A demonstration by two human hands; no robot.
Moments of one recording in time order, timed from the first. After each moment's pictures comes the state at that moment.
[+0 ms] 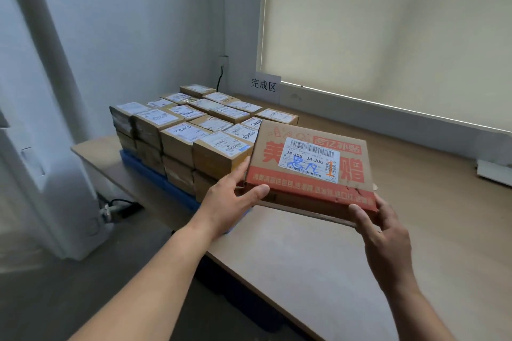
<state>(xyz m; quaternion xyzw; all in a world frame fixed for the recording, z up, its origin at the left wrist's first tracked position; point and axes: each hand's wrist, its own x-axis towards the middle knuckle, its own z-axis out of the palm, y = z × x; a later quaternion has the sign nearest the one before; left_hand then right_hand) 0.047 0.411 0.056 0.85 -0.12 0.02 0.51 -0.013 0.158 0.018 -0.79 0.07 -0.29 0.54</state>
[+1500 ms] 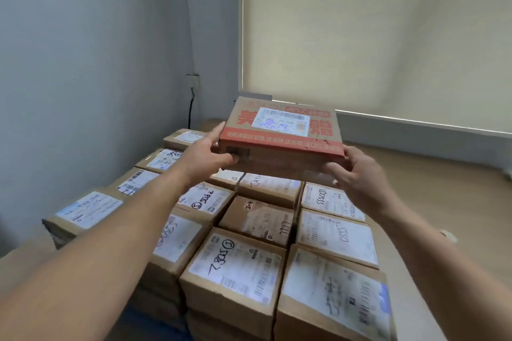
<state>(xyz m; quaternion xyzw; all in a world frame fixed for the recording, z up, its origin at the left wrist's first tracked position) 0.510 0.593 0.121 0.83 -0.22 -0.03 0.51 0.398 0.334 0.107 -0.89 0.09 -0.24 0.38</state>
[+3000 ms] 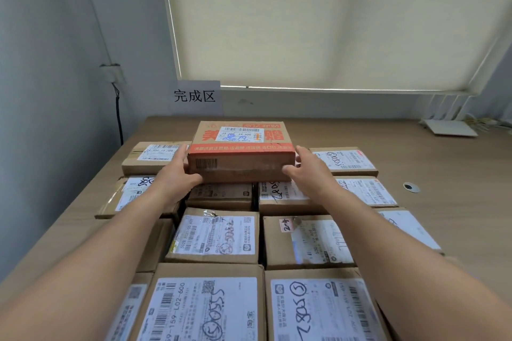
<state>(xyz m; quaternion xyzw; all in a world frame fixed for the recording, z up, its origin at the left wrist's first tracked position) 0.682 0.634 0.059 0.85 -0.25 -0.12 0.44 0.532 0.429 0.069 -0.88 0.30 -0.15 0.32</state>
